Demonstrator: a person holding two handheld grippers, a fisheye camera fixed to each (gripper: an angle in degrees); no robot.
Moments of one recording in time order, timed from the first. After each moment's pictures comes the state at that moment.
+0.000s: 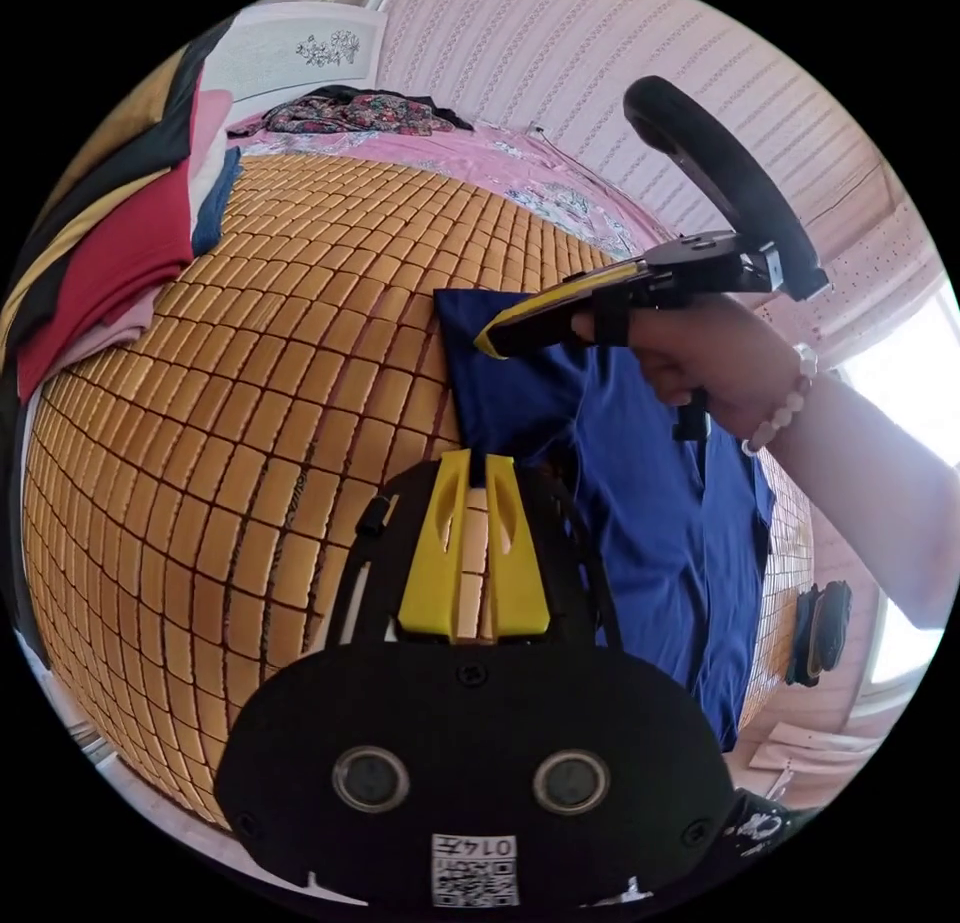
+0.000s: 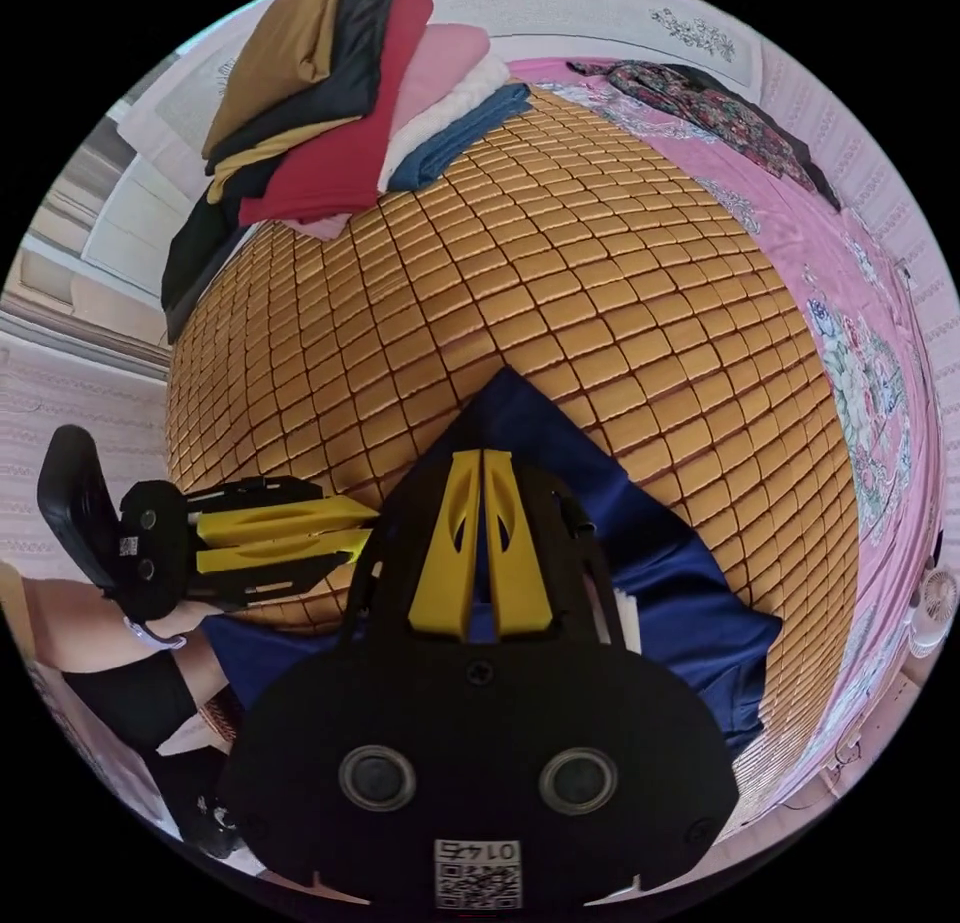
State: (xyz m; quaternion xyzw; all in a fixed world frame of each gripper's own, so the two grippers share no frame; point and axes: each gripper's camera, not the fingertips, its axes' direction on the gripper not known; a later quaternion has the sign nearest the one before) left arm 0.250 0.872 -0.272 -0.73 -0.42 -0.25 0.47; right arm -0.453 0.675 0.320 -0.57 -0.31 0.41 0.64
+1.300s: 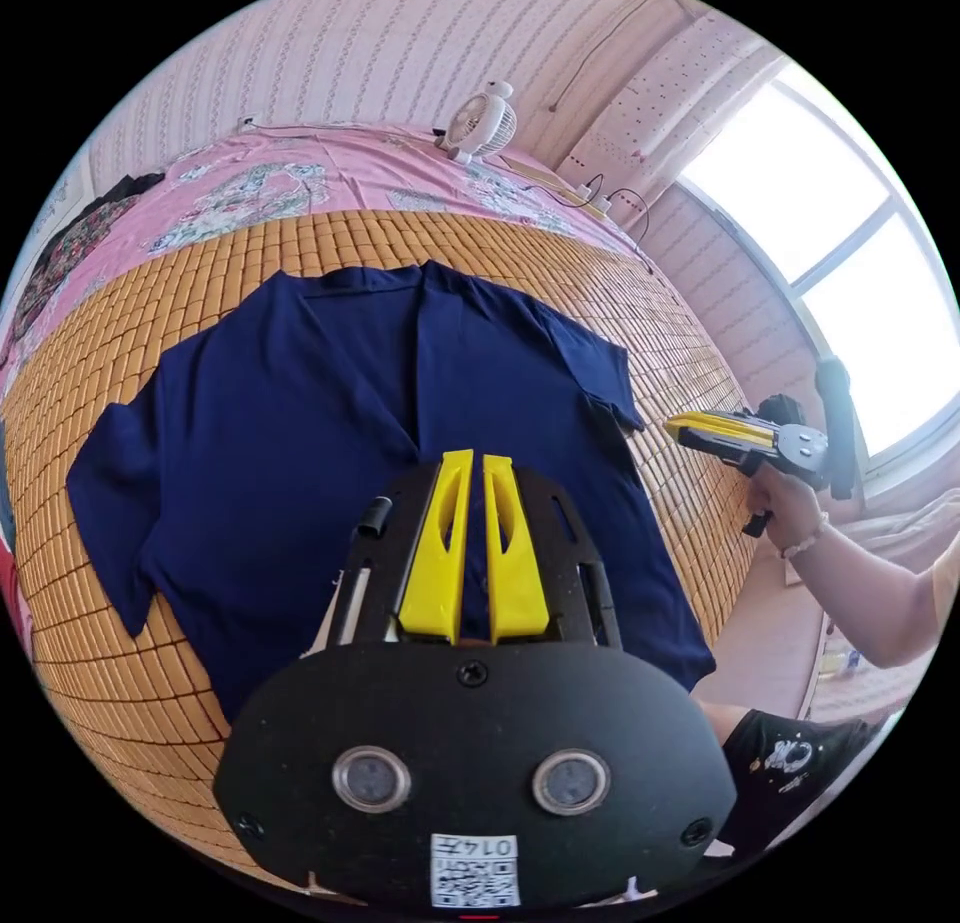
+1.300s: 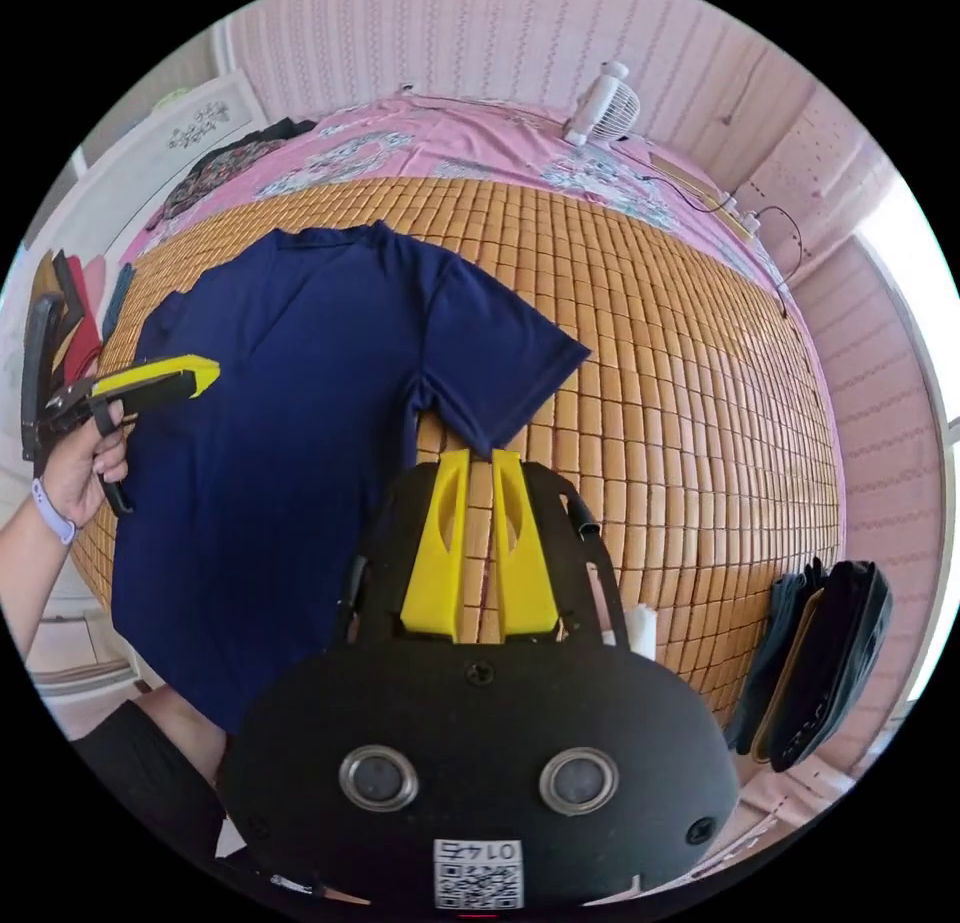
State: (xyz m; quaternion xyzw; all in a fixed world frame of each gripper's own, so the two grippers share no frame) left arm 0.471 1.180 0.024 -0.82 -0.14 -0.22 0.51; right arm -0.363 0.624 -0.270 -0.66 0.14 0.58 0.47
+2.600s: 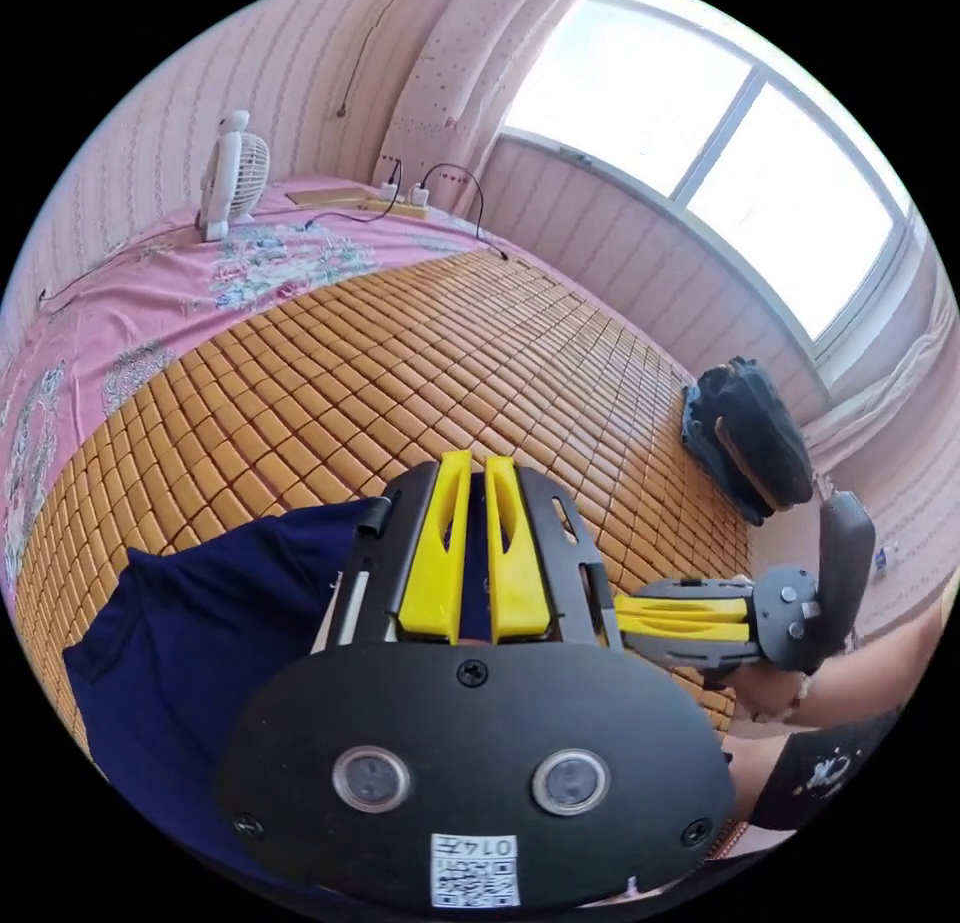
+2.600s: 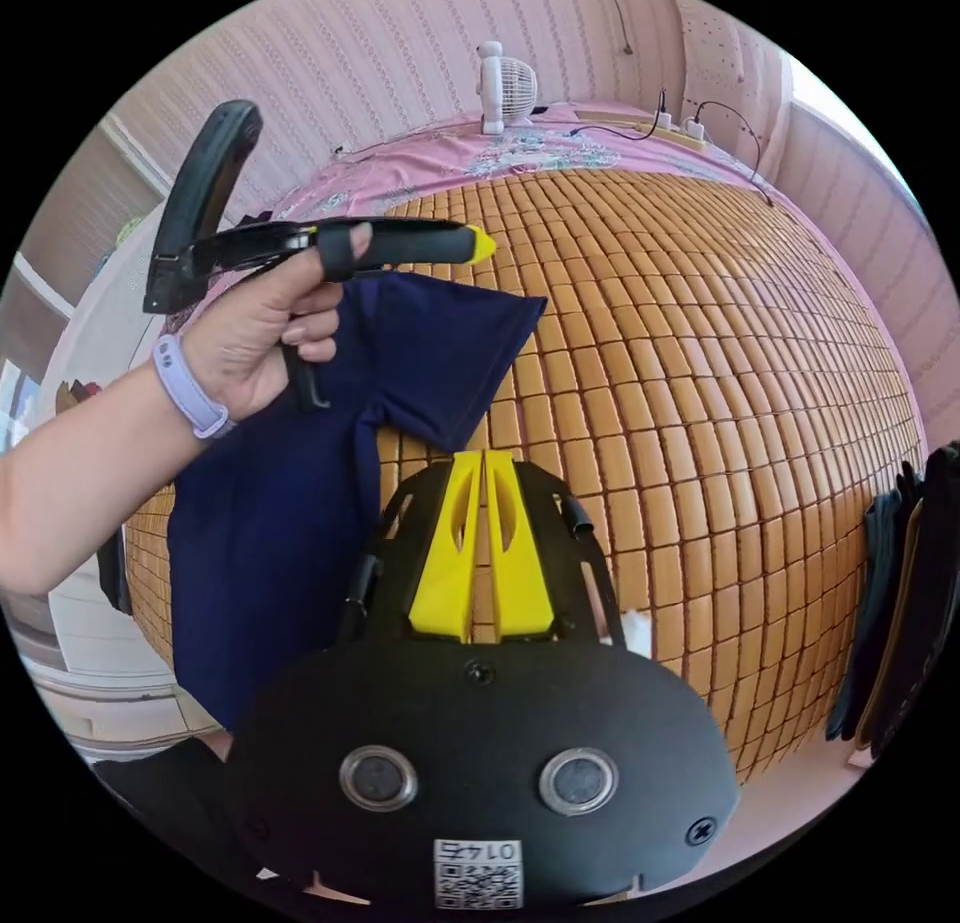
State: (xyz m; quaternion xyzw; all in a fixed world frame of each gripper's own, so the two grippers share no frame) left arm 0.590 1.416 0.225 -0.80 0.08 -0.19 0.56; right arm -0.326 0.674 -0.384 -0.55 0.19 0.69 0.43
